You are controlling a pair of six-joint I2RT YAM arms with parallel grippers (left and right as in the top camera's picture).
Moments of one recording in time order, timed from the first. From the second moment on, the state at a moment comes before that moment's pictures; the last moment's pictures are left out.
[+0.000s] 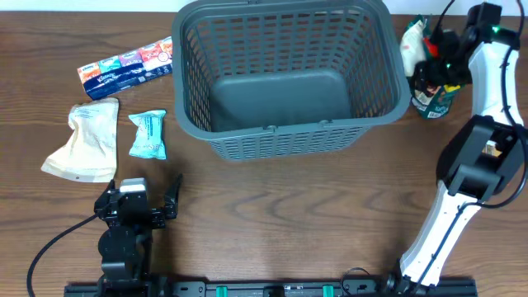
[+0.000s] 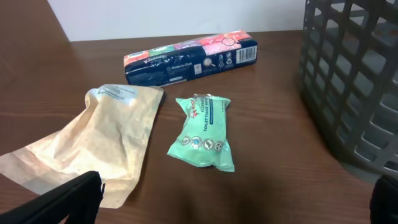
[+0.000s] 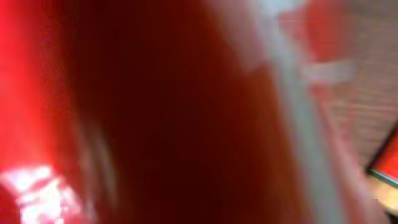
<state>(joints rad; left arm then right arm) 0.01 0.01 0.12 -0.40 -0.10 0.07 -0.30 2.36 2.16 -1.11 -0.06 -0.42</state>
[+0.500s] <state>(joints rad) 0.01 0.01 0.12 -0.40 -0.10 0.07 -0.30 2.37 2.18 -1.12 -0.07 -0.38</state>
